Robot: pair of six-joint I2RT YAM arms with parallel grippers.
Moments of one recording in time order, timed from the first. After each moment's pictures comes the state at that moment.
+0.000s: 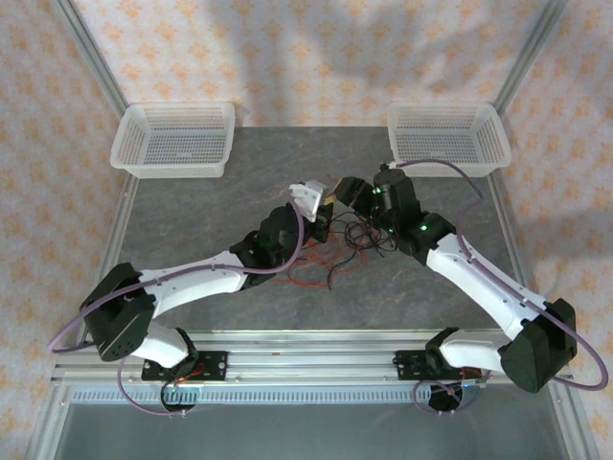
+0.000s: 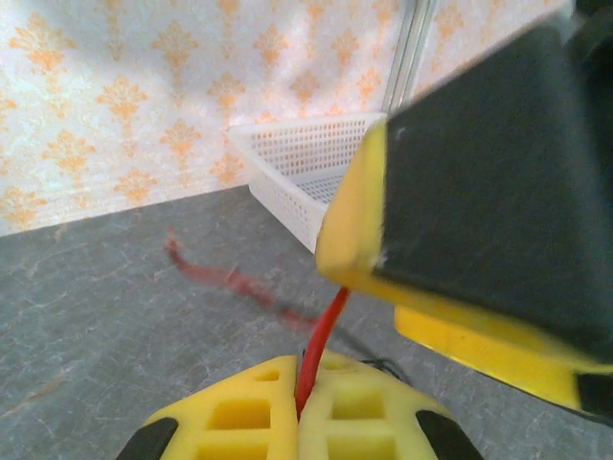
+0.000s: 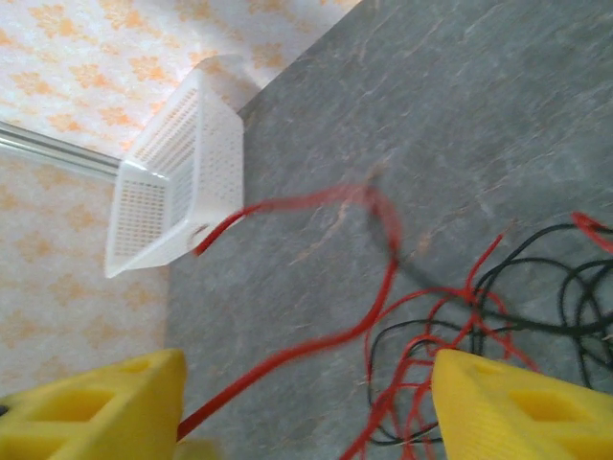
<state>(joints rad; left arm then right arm) -0.85 1.42 0.88 0.41 -0.30 -0.18 0.58 1.22 1.02 -0.32 0.04 0.98</state>
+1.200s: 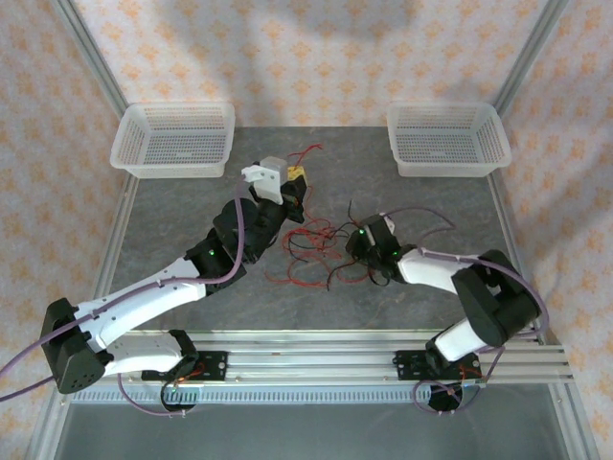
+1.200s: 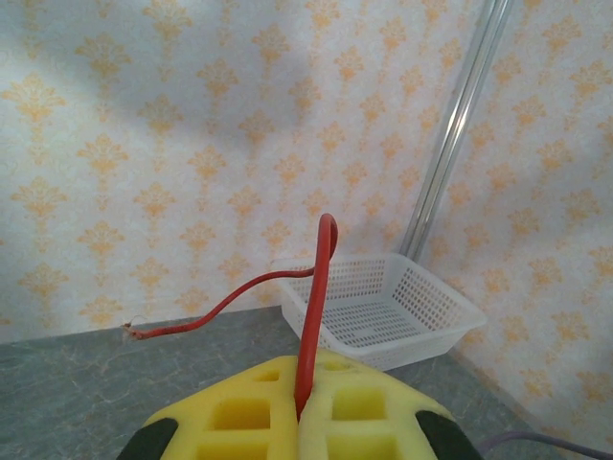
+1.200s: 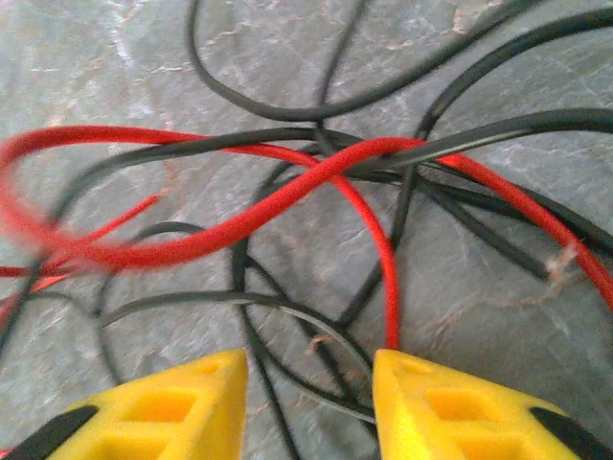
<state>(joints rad) -0.85 1.17 0.97 0.28 -0.43 -0.20 0.56 1.48 0.61 0.02 0.08 0.94</state>
